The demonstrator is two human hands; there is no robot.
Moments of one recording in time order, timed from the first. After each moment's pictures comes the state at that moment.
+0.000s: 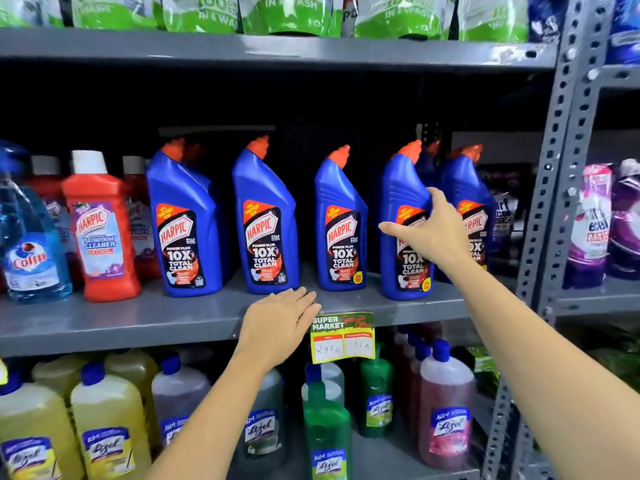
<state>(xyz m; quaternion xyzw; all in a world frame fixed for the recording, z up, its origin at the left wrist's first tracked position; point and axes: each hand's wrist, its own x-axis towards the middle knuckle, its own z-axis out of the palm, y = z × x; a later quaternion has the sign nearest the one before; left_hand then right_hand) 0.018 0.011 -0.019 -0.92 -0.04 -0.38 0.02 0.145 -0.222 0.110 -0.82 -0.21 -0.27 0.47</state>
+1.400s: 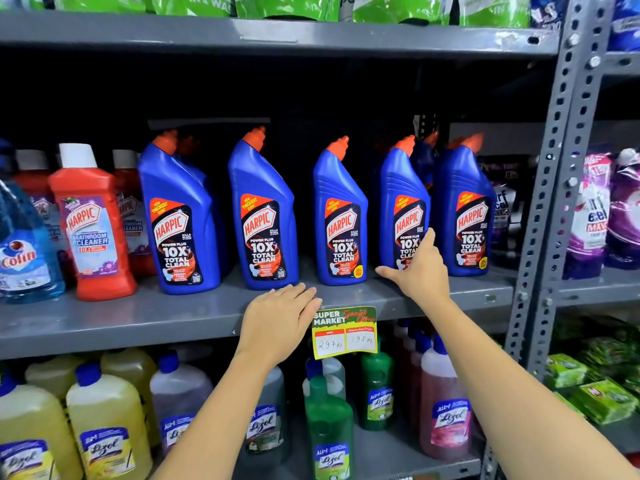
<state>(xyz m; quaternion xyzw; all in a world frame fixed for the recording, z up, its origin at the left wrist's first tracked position) 0.017 0.006 -0.018 -0.90 -0.02 -0.43 0.05 0.168 -0.196 0.032 -0.86 -0.14 -0.23 0.43</state>
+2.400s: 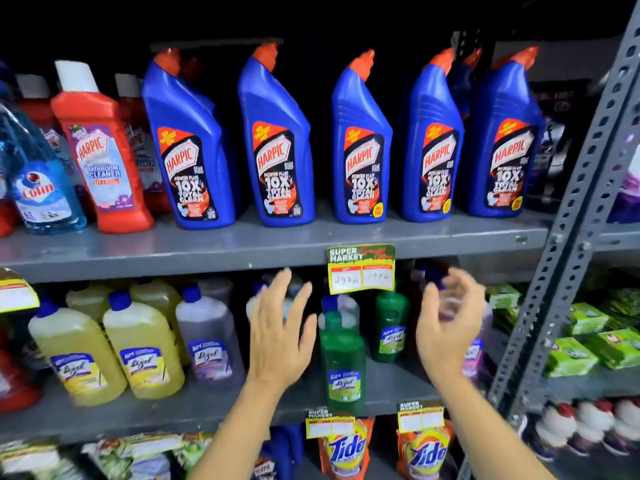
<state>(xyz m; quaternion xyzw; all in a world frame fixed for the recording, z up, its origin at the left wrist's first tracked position) -0.039 -0.007 -0.130 -0.84 0.01 -0.54 -0.06 0.082 -0.204 -0.119 -0.60 -0.17 -0.38 0.69</state>
